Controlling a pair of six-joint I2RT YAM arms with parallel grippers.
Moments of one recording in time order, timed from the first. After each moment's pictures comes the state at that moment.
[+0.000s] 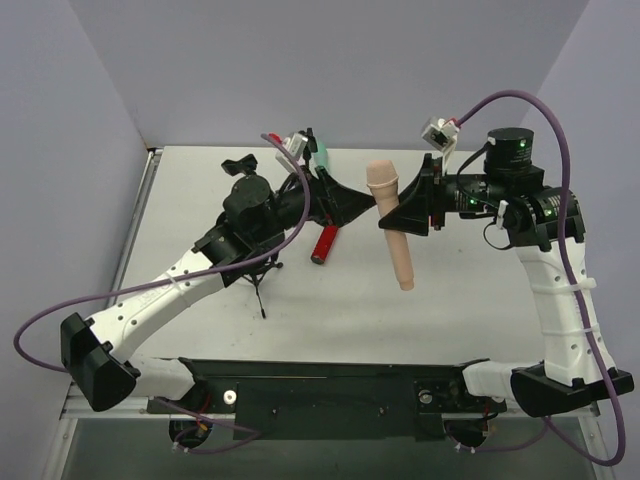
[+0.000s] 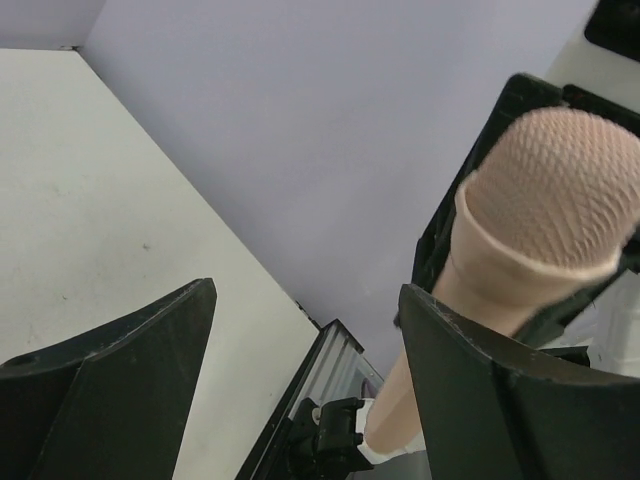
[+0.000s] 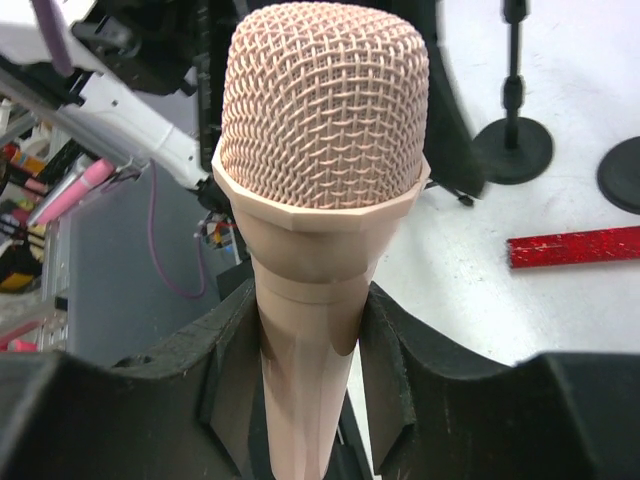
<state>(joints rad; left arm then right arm) -0.81 1.34 1.29 0.17 0.25 -0.82 0.29 1.27 1.75 -0.99 -1.03 -0.07</state>
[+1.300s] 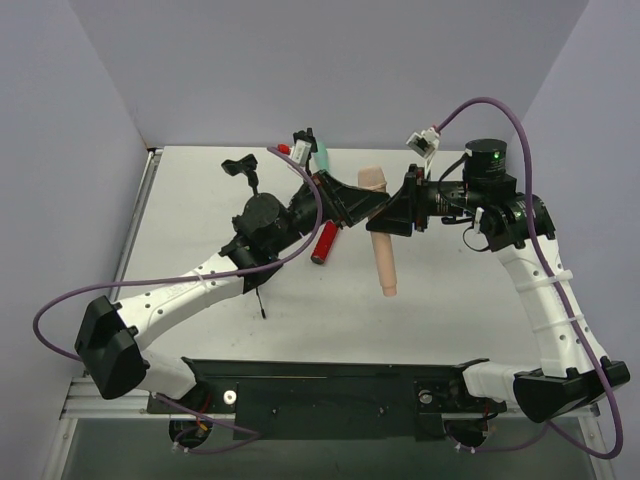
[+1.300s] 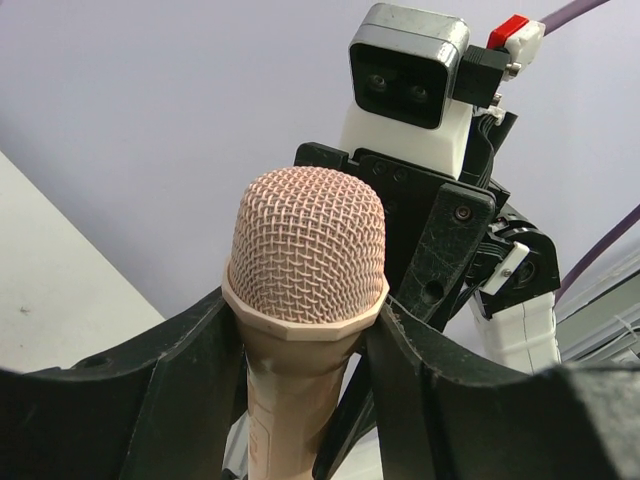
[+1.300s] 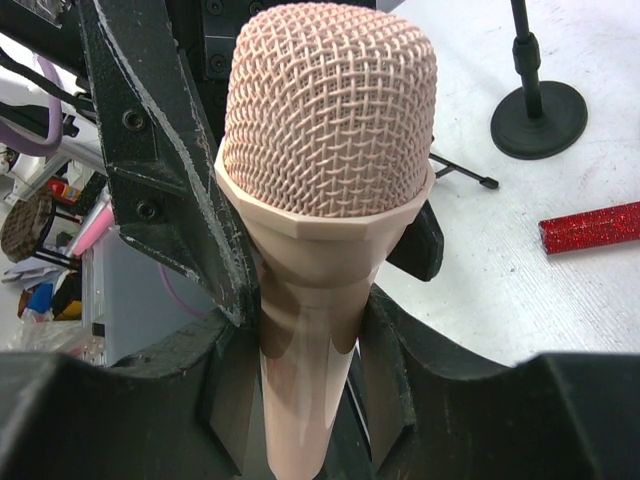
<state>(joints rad) -0.87 1.40 1.16 0.59 0.19 -1.01 0.30 1.25 1.51 -0.74 -1.00 0.13</state>
